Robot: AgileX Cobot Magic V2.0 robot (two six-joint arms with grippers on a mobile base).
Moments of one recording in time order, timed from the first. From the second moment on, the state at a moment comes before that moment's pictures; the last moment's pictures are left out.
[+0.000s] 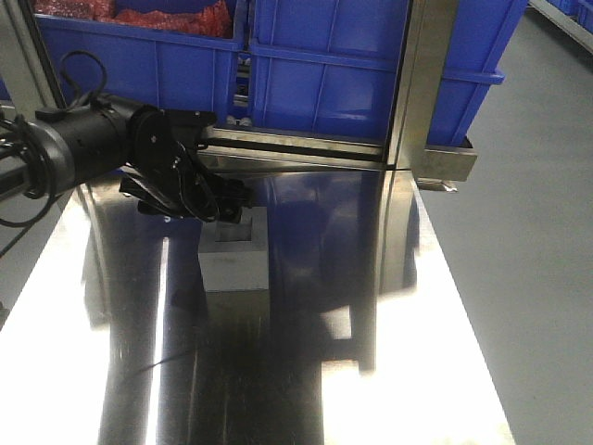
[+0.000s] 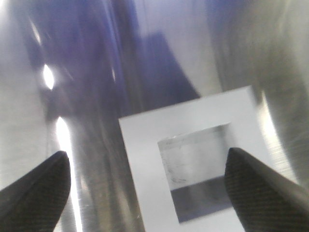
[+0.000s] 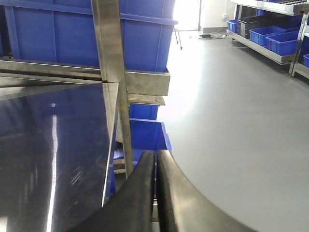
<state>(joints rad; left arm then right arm) -0.36 1.99 -1.61 0.01 0.78 -0.28 -0.08 -0.01 0.03 0.01 0.22 0.01</state>
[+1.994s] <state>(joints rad) -0.36 1.82 -1.61 0.02 0.69 -0.27 -0.08 -0.01 0.03 0.01 0.22 0.01</state>
